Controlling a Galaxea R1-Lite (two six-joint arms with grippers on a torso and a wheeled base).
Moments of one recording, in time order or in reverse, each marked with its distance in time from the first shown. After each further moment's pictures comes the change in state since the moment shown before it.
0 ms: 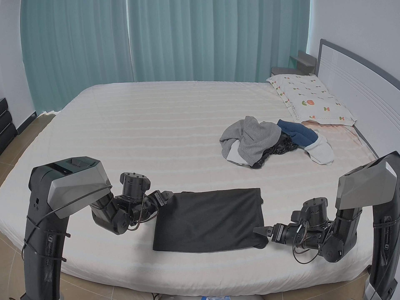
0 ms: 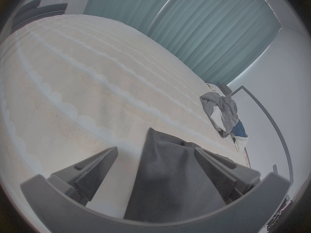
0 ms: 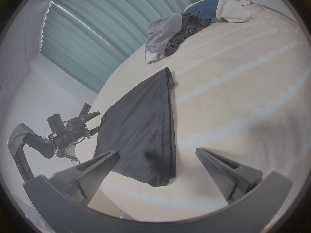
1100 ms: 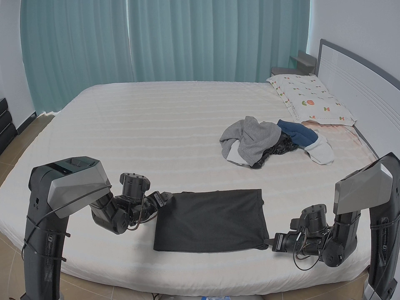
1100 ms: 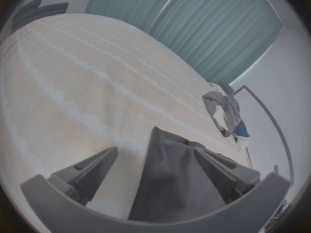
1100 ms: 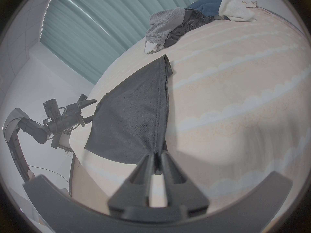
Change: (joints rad) left arm 0.004 0.002 -0.003 0.023 0.000 -0.002; right arm 0.017 0.026 0.050 -0.005 -0.011 -0.075
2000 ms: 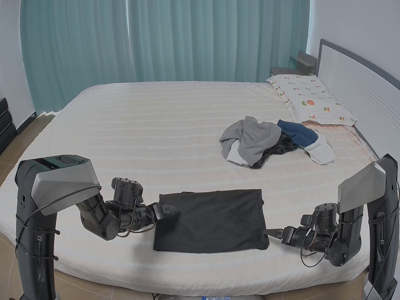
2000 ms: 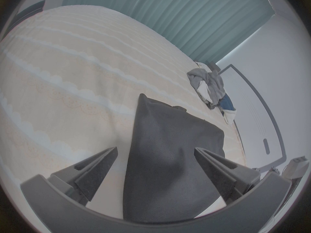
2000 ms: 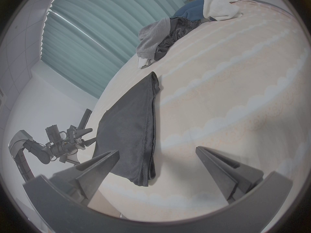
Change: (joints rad) left arm 0.004 -0.100 0.174 -0.003 -0.215 0.124; right arm -0.114 0.070 0.048 -0.210 0.086 0.066
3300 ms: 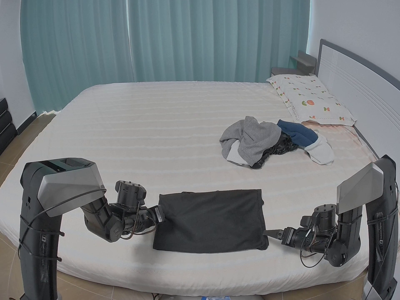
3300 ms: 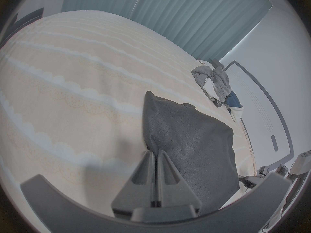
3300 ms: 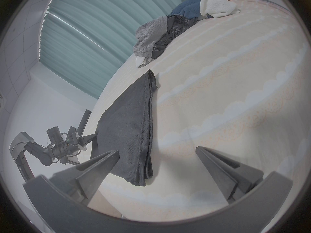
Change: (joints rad) left arm -0.013 0.035 -0.013 -0.003 0.067 0.034; right arm -0.003 0.019 -0.001 -0.002 0.003 0.015
